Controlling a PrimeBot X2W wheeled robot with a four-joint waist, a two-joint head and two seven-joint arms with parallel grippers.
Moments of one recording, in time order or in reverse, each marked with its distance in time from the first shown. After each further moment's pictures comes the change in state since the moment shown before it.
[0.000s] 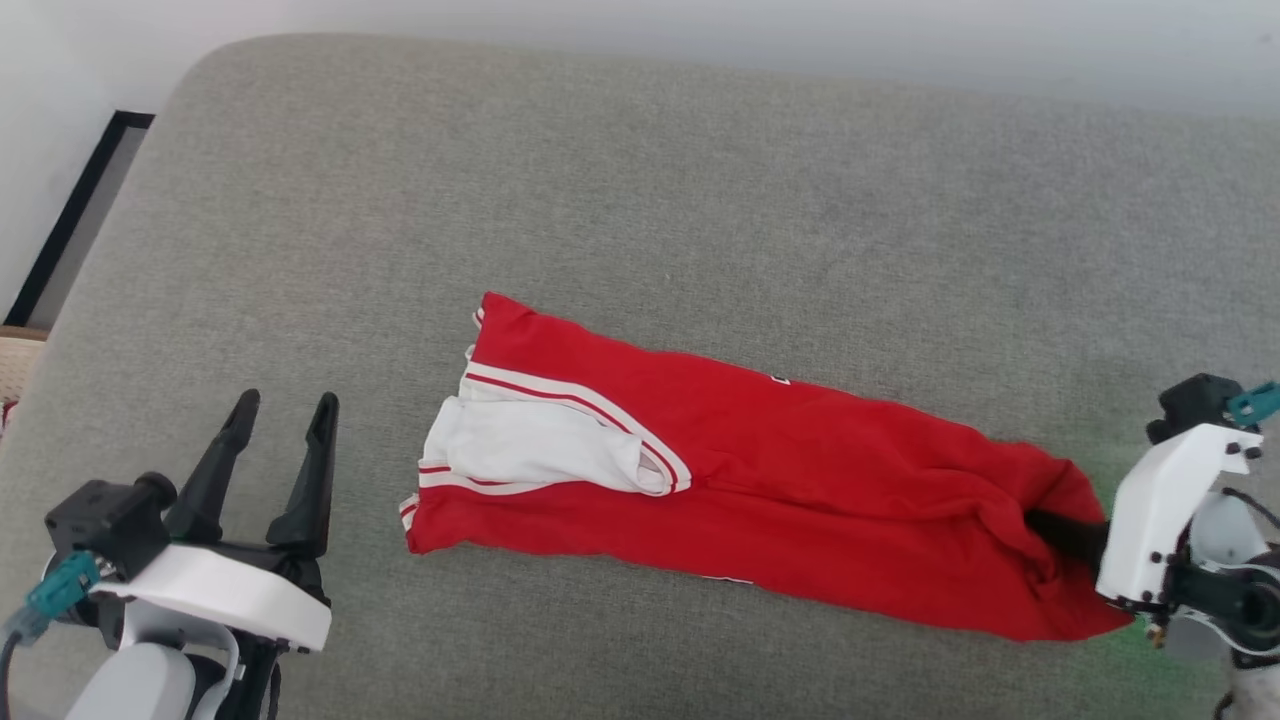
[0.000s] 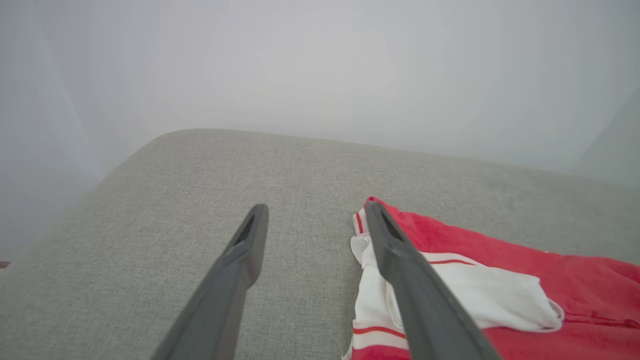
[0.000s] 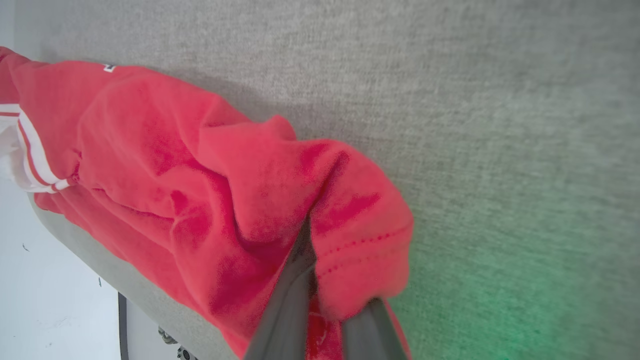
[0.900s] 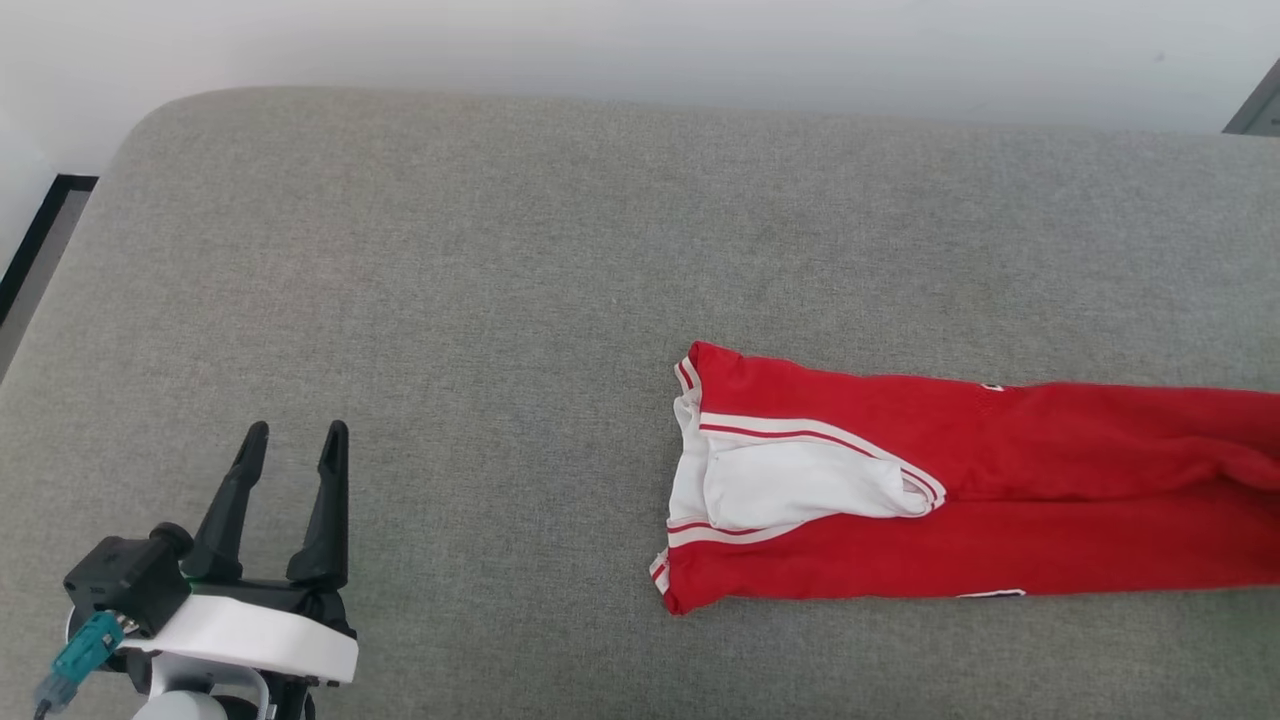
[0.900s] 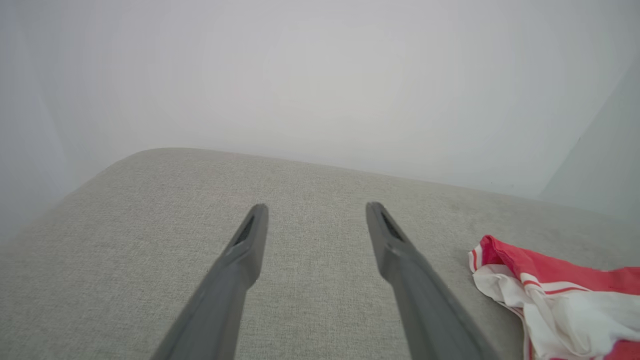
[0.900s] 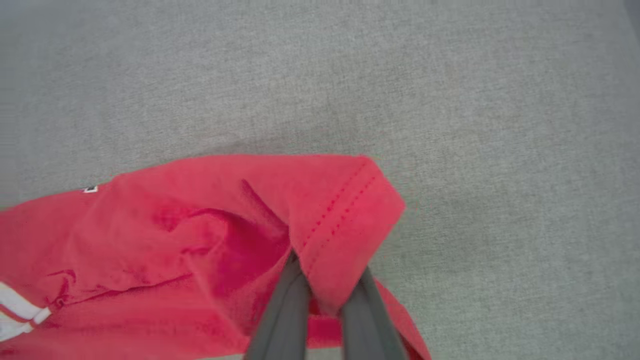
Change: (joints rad) left arm 0.103 -0.225 0.212 -0.032 0.204 -0.105 0.000; right arm -0.088 -0.224 -0.251 0.172 -0.168 0.003 -0.105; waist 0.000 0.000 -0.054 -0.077
